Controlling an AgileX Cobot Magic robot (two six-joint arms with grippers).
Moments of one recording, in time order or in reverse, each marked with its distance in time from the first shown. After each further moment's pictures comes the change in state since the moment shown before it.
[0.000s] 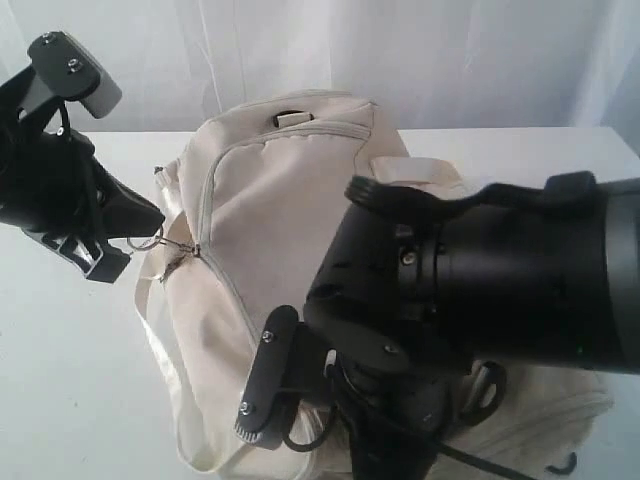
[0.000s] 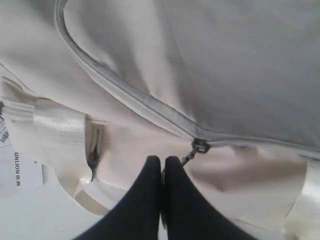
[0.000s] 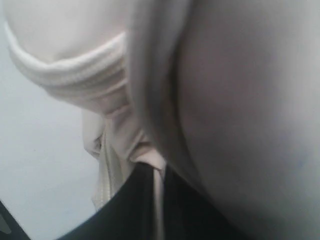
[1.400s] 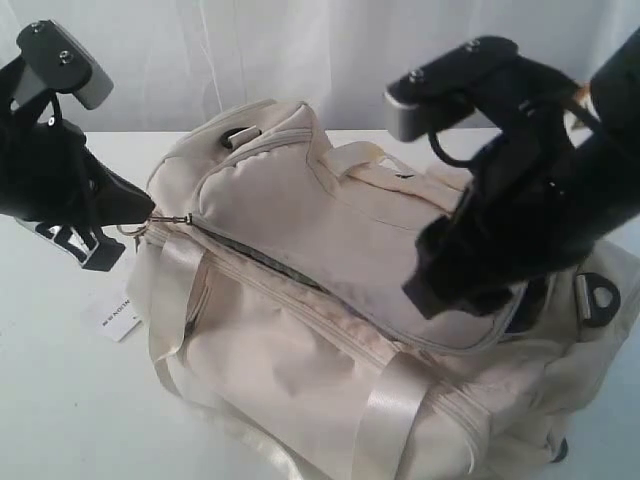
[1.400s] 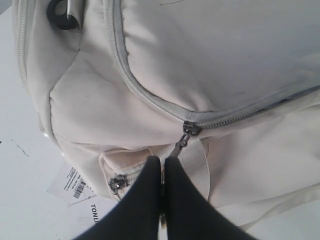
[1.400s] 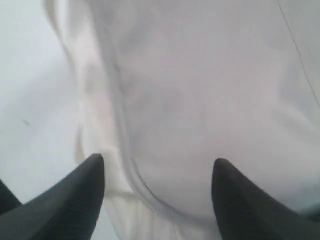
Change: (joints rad) left arm 0.005 -0.002 -0.004 0.020 -0.037 0.000; right arm -0.366 -0.382 -0.121 0.304 -0.004 0.022
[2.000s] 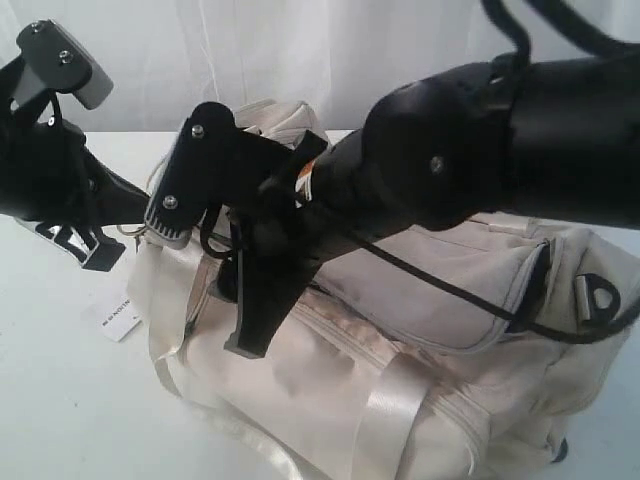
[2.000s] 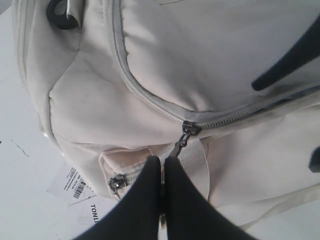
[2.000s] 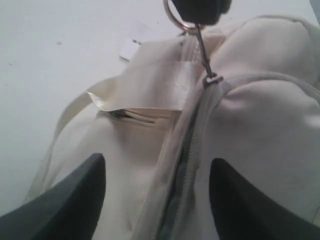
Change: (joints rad) left arm 0.000 0.000 0.000 0.000 0.000 0.000; right arm 0.180 0.349 -0.004 0.059 -0.645 -0.558
